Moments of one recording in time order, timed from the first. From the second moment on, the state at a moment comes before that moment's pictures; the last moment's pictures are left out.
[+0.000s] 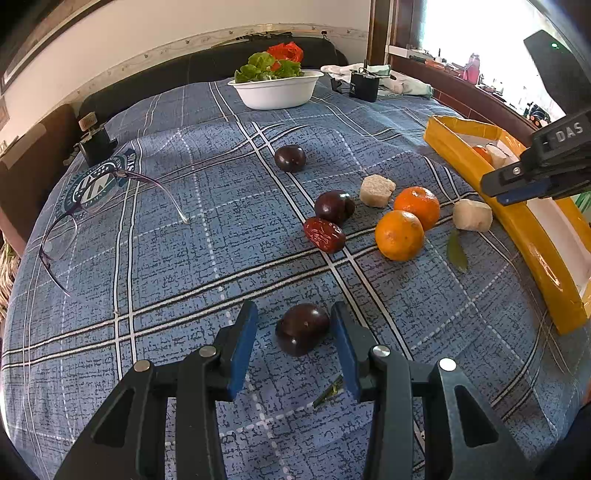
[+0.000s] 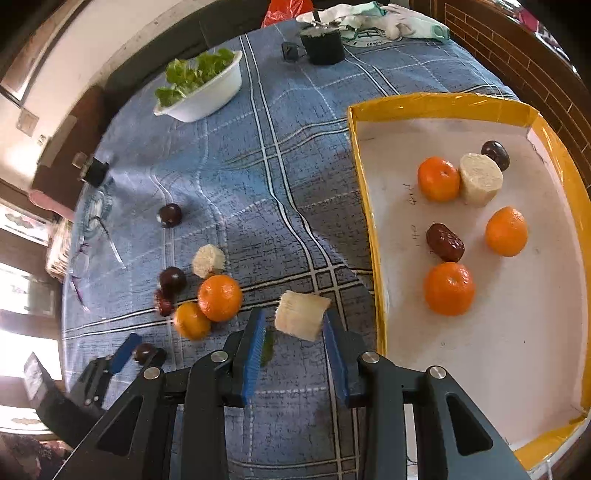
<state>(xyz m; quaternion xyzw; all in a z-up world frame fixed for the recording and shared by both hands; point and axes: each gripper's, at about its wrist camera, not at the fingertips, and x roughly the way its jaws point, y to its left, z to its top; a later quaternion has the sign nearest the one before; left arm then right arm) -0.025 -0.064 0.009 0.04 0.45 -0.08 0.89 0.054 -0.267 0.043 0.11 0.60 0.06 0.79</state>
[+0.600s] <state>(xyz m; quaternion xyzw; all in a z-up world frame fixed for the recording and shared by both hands) -0.025 -0.053 0.011 0.02 0.45 -0.07 0.89 0.055 -0.258 0.030 0.09 0.60 0.06 0.79</state>
